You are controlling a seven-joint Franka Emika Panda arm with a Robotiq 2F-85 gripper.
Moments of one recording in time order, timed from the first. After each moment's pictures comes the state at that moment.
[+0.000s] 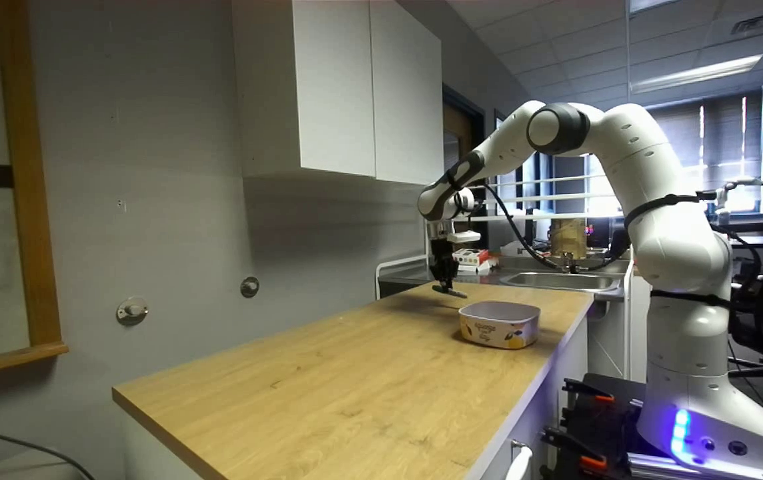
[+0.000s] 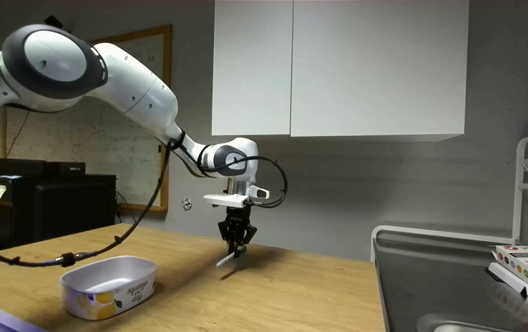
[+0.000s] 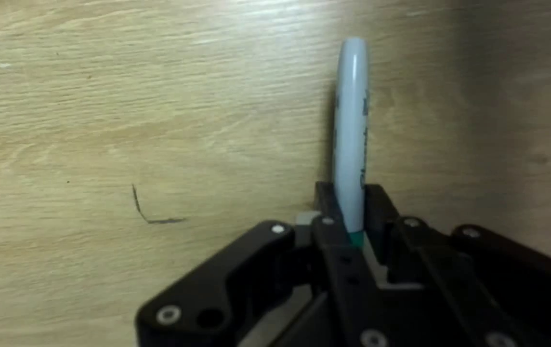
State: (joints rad) arm -0.22 0.37 -0.17 -1.74 0.03 2.01 -0.22
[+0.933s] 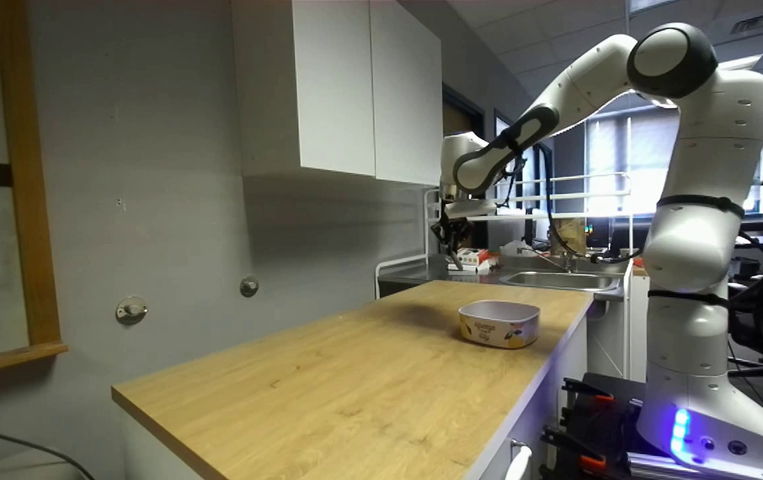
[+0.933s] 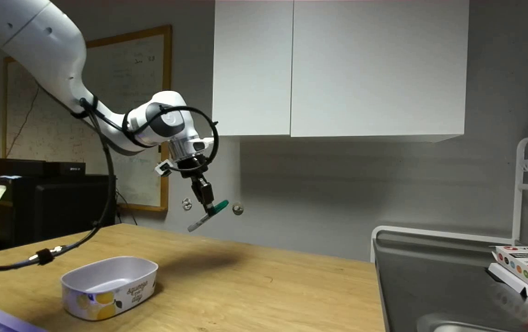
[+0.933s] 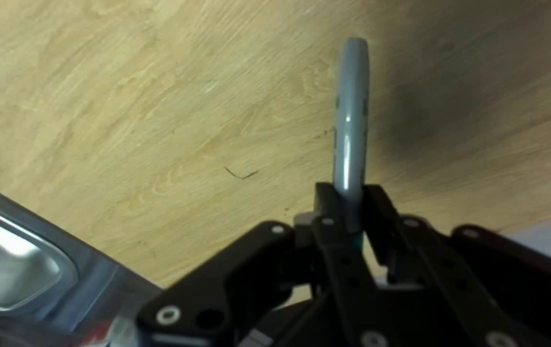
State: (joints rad) arm -0.13 -0.21 -0.10 -2.27 -0.39 2.34 0.72
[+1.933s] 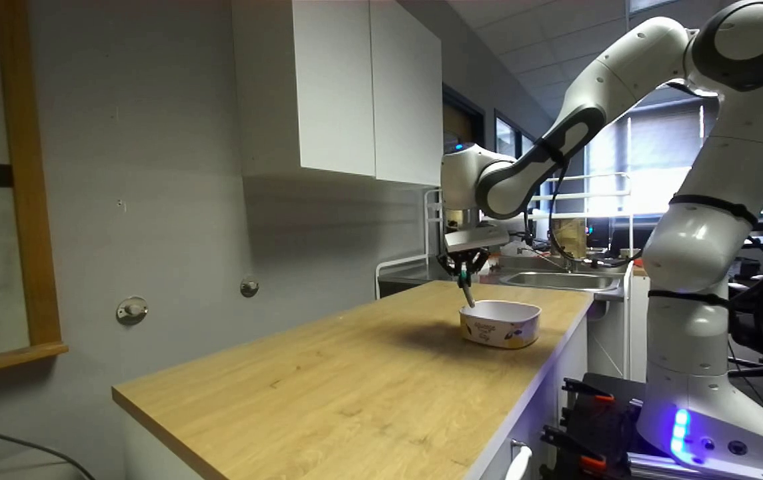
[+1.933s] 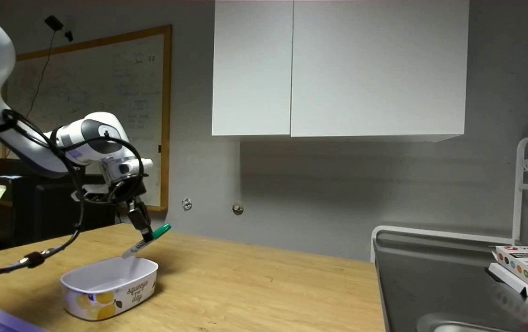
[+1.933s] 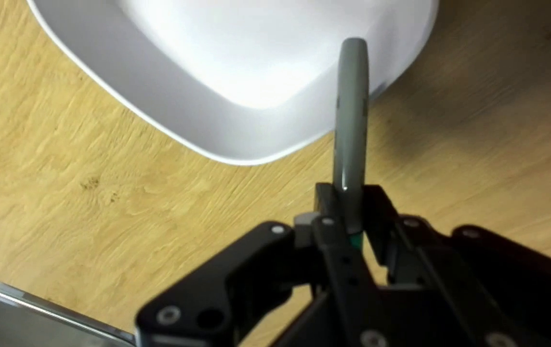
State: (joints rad) arm -0.13 -0.41 0.20 -2.59 -0.43 2.30 1.23
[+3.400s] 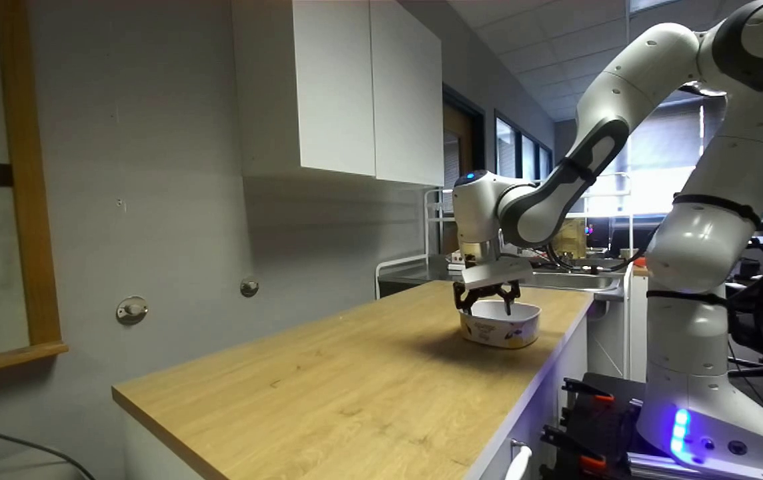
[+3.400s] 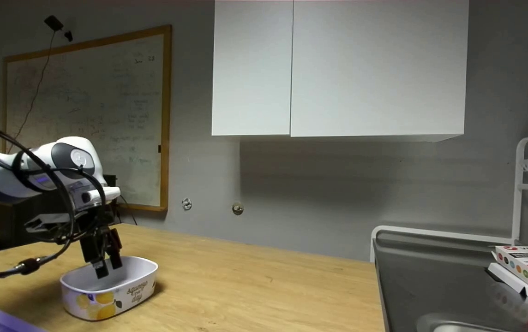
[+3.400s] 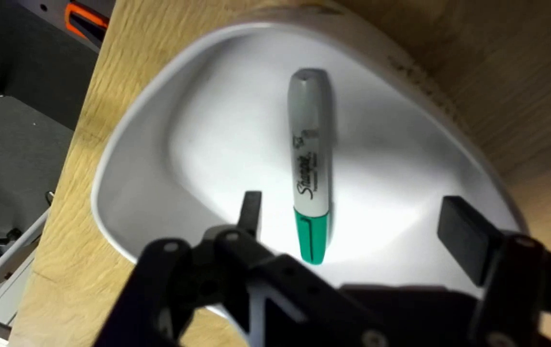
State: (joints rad) arm -0.05 -0.44 0.25 -2.78 -0.40 2.30 1.43
